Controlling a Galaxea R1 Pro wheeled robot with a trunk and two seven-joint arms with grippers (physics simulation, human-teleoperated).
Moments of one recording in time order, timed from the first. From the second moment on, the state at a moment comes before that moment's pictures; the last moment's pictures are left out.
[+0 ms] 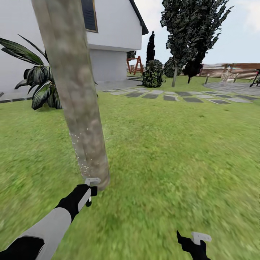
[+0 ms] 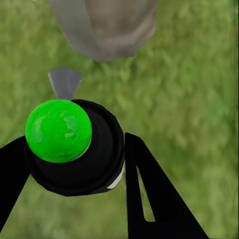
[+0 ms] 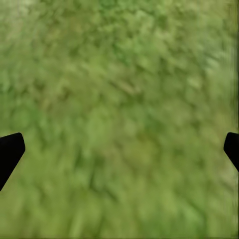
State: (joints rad) left arm -0.80 -0.01 -0.13 -0.46 0.21 0.47 0.23; right arm -0.34 0.00 -0.52 -0.40 0.25 -0.33 0.17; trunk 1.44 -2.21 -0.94
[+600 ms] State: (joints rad) left arm -0.80 -0.01 -0.13 -0.46 0.21 0.47 0.23; right arm -0.34 0.00 -0.52 -0.40 0.25 -0.33 0.17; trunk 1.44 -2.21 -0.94
